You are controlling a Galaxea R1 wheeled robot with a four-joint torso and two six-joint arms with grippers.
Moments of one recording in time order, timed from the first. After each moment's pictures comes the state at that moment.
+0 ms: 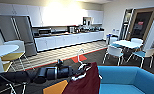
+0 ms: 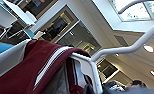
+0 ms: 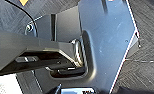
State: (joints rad) left arm 0.22 2.23 -0.86 0.53 -0.03 -1.14; right arm -1.70 2.99 -2.66 -0.31 0.28 0.39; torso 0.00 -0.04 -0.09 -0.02
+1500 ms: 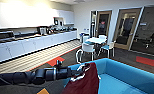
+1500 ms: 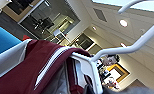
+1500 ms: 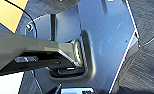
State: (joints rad) left arm 0.24 2.21 -0.85 0.54 -0.02 -1.14; right arm -1.70 2.99 -2.66 -0.31 0.28 0.39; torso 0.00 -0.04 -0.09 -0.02
